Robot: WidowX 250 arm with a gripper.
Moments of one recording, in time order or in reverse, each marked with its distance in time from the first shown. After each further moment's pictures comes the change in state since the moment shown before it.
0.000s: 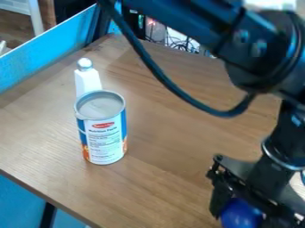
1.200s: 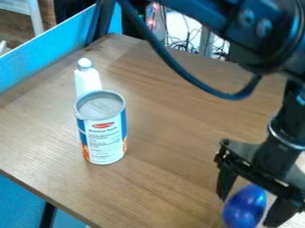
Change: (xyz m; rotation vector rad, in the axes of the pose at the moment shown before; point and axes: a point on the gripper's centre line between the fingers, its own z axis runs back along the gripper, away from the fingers) arm 0.022 0.007 0.018 -0.028 -0.072 0.083
